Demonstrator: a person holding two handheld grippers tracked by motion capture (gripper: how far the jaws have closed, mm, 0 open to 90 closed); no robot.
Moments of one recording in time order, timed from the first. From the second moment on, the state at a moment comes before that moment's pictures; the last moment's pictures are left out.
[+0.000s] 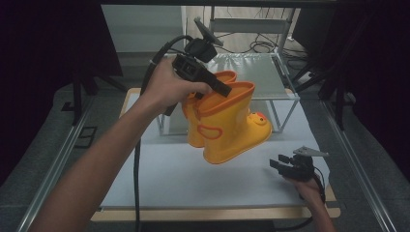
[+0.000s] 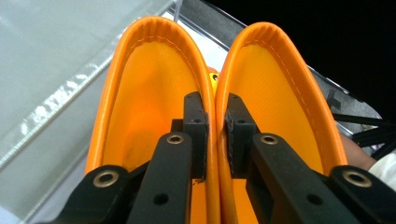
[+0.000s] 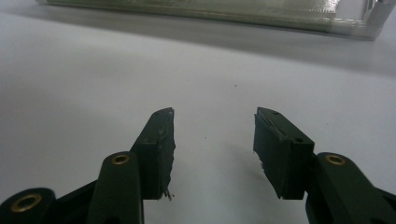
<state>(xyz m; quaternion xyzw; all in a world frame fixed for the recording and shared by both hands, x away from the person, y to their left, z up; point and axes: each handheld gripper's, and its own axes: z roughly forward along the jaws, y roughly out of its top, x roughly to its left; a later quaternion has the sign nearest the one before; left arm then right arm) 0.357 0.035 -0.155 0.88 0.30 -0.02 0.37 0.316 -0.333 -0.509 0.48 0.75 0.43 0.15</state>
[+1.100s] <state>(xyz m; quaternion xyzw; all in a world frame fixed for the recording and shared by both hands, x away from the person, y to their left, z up) 0.458 0.030 -0.122 0.80 0.46 0.07 0.37 0.314 -0.339 -0.506 0.48 0.74 0.44 0.16</state>
